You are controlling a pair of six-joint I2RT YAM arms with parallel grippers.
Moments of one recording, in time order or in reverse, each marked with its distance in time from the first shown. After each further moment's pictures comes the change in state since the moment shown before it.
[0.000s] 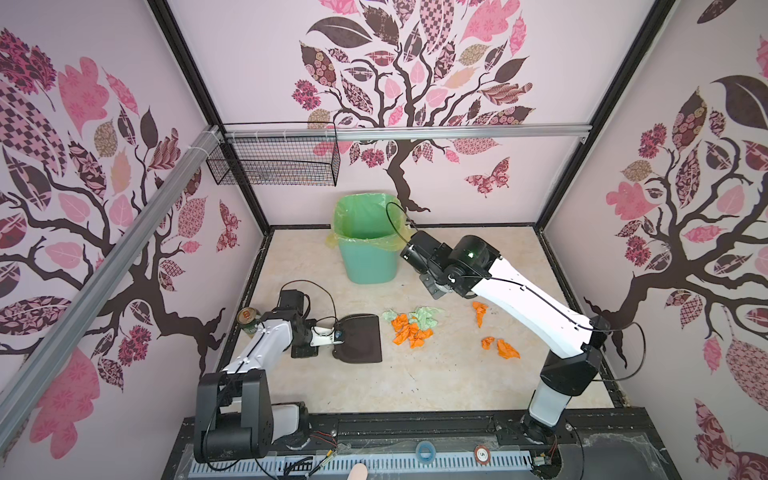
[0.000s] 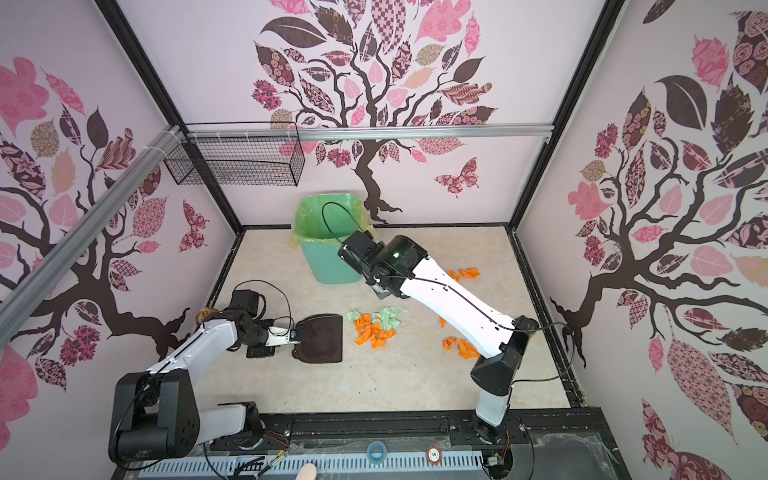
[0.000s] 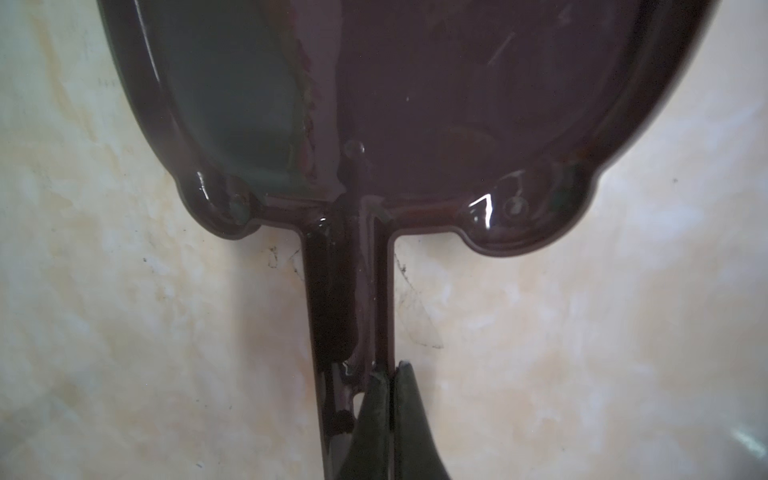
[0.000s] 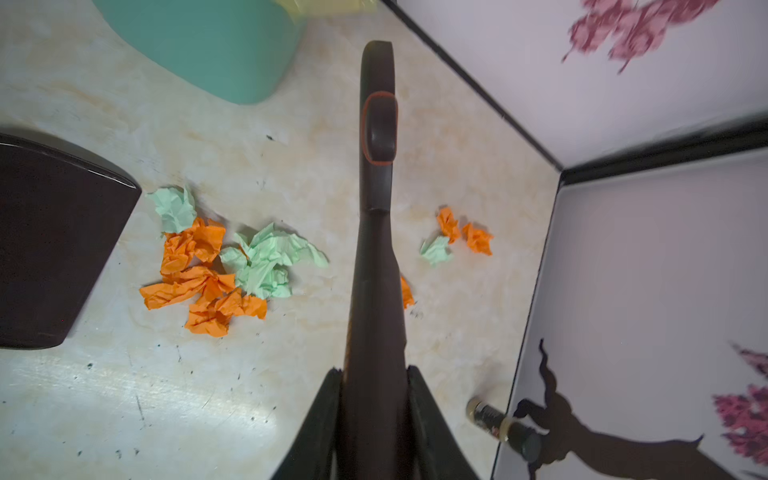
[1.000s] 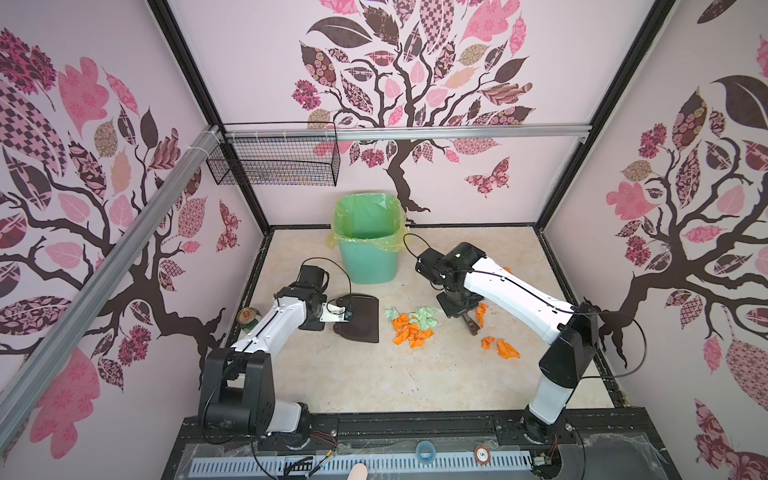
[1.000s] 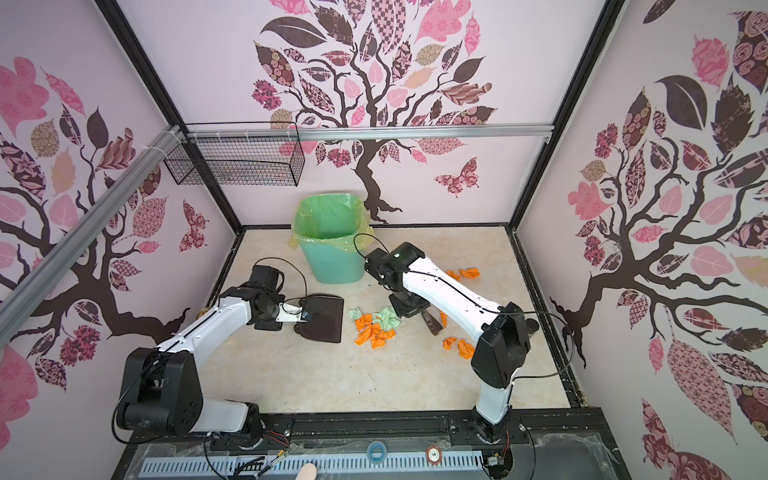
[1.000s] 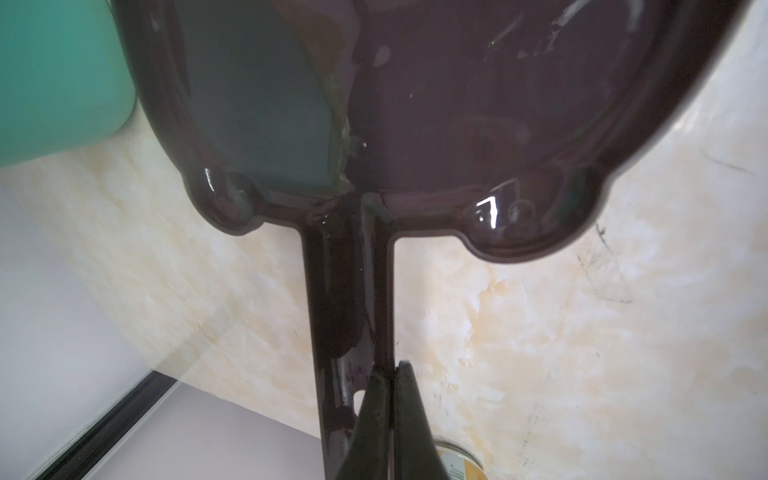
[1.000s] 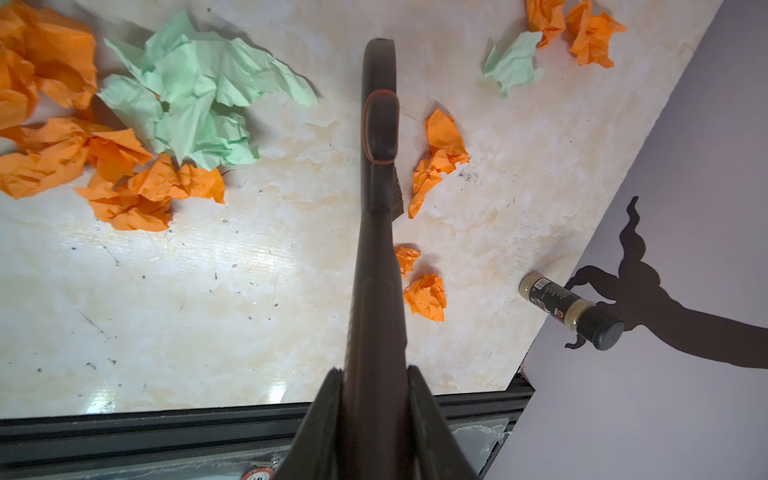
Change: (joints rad) left arm -0.174 0.125 0.216 0.027 -0.263 -0.058; right arm -0.146 0.038 -0.251 -0.058 -0.244 0.060
